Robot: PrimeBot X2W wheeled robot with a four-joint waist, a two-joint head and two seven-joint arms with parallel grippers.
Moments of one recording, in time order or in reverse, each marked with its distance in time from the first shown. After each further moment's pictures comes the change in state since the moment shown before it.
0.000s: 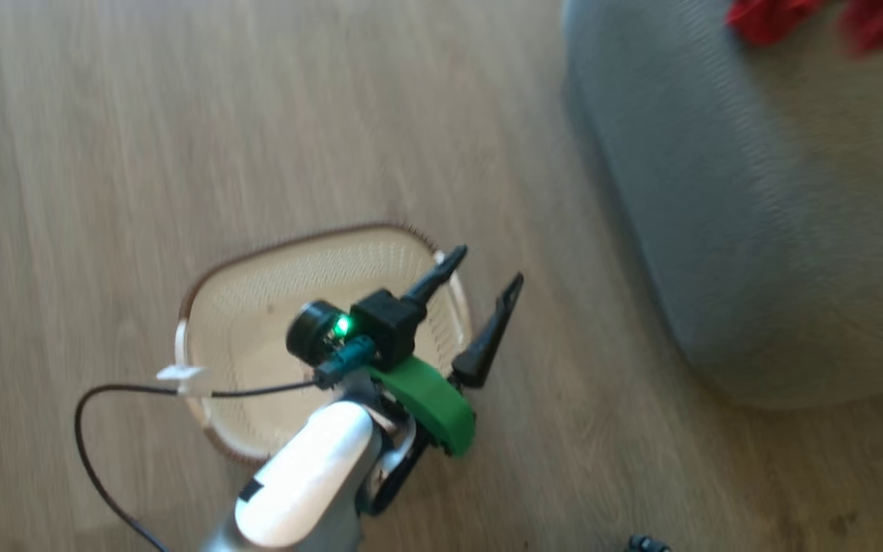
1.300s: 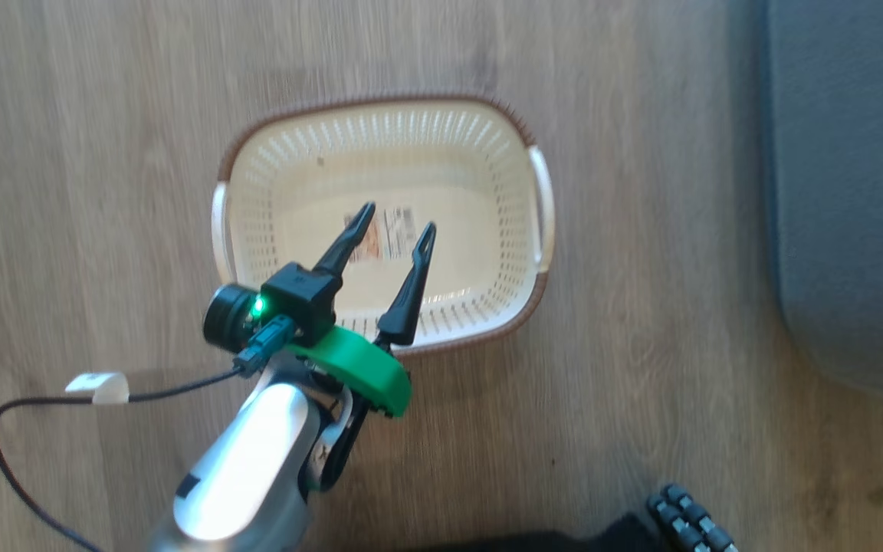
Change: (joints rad) left arm 0.005 0.072 0.138 -0.086 0.040 0.077 -0.002; right arm -0.338 -0.059 -0.634 0.393 -0.658 0.000 0.000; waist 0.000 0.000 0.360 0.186
